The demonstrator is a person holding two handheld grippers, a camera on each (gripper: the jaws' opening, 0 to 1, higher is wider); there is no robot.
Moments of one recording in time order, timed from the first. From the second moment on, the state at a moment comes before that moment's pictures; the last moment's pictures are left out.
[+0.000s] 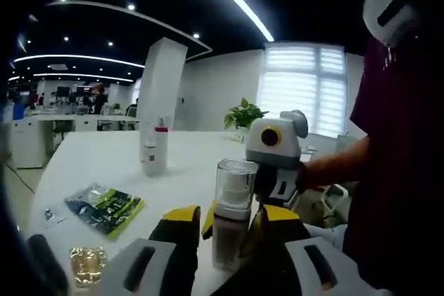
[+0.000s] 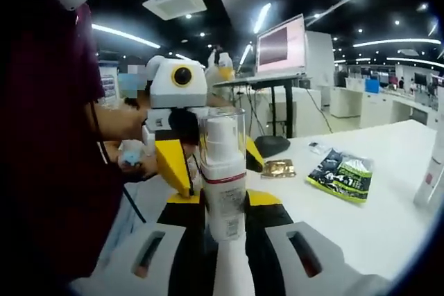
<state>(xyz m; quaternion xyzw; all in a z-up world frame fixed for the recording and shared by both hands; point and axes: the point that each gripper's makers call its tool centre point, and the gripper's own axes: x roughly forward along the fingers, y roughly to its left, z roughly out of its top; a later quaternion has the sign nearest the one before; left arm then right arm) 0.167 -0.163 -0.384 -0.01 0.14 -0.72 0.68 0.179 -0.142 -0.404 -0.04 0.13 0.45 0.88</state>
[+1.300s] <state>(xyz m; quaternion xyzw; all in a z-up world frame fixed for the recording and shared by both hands) 0.204 -0.172 -0.369 -0.12 0.13 -0.65 0.74 0.264 -0.377 -0.393 -0.04 0.11 0.16 0.98</state>
